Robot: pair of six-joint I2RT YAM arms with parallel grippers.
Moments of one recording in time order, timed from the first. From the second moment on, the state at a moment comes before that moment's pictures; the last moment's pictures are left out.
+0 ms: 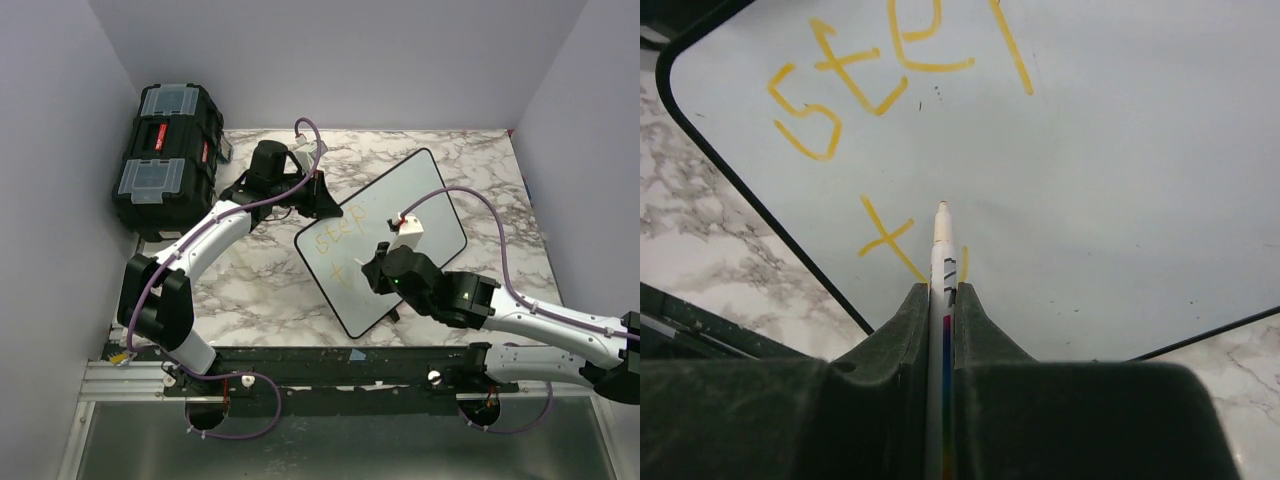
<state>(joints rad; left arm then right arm) -0.46 1.57 1.25 -0.18 0.76 -0.34 1.15 1.03 0.90 -0.50 0.57 0.71</state>
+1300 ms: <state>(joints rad) -0.46 1.57 1.25 -0.18 0.75 -0.34 1.15 1.09 0.84 -0.48 0.55 0.73</state>
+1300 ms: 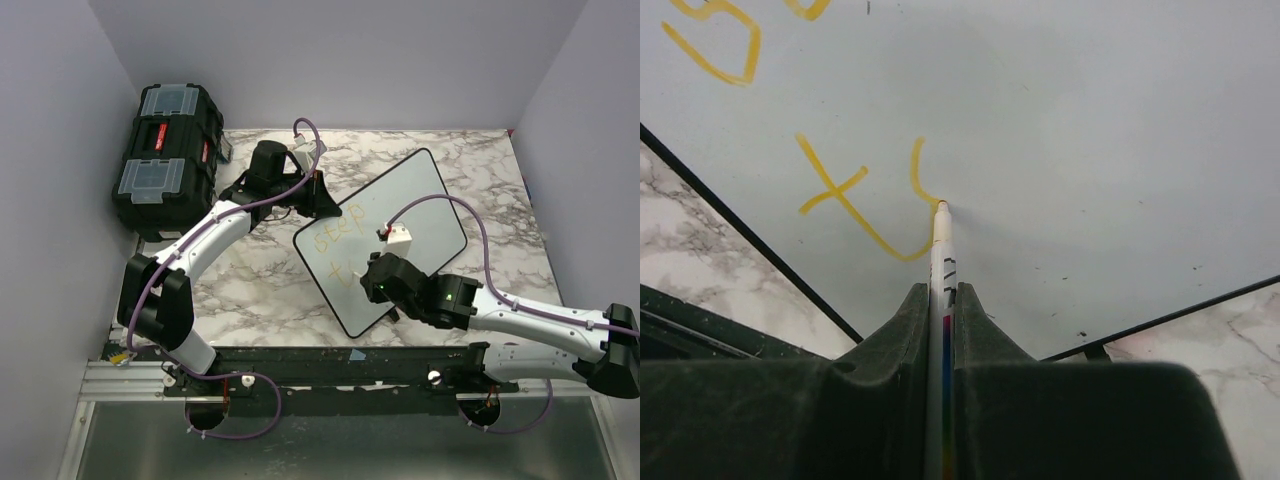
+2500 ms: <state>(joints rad) -0.46 1.57 1.25 -0.18 0.74 -0.34 1.15 1.18 0.95 -0.46 0.66 0.67</state>
